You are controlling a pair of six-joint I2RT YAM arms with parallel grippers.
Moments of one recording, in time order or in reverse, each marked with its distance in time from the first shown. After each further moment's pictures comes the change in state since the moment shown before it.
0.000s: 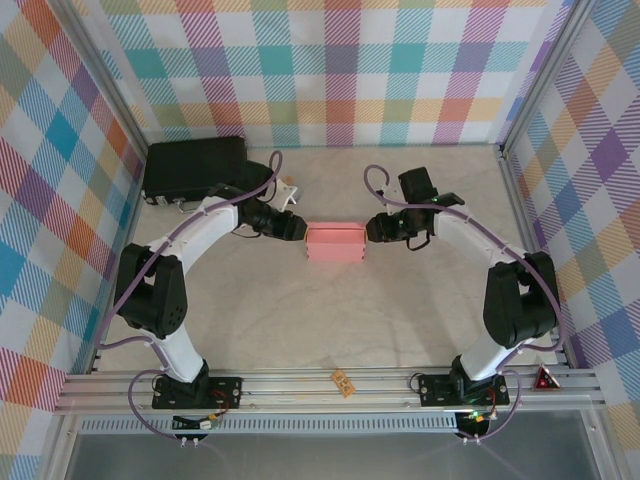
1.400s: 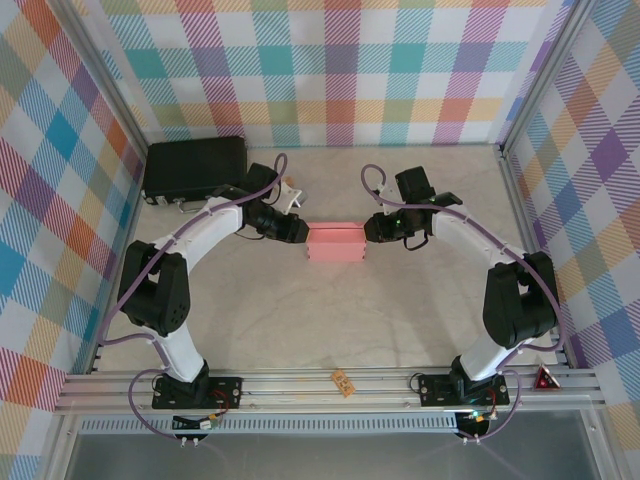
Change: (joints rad) left arm -0.016 0.023 0.000 0.002 0.024 -0.008; right arm 0.016 0.000 0.011 0.000 -0.037 0.005
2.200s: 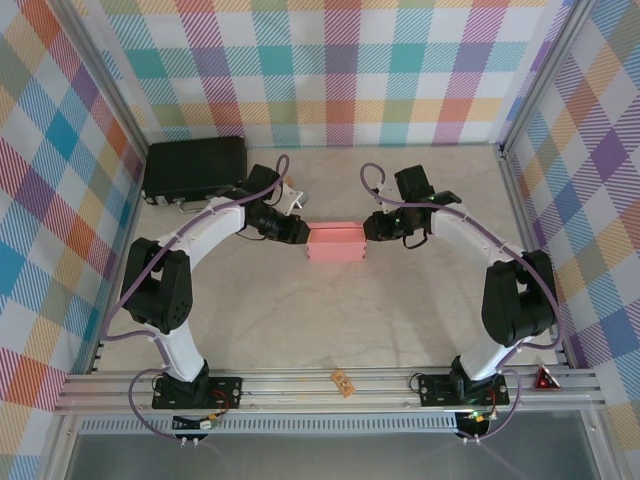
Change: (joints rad) left arm -0.003 0.022 0.000 0.006 0.009 -0.007; right arm 0.000 0.013 0.015 0.000 -0.004 0.003
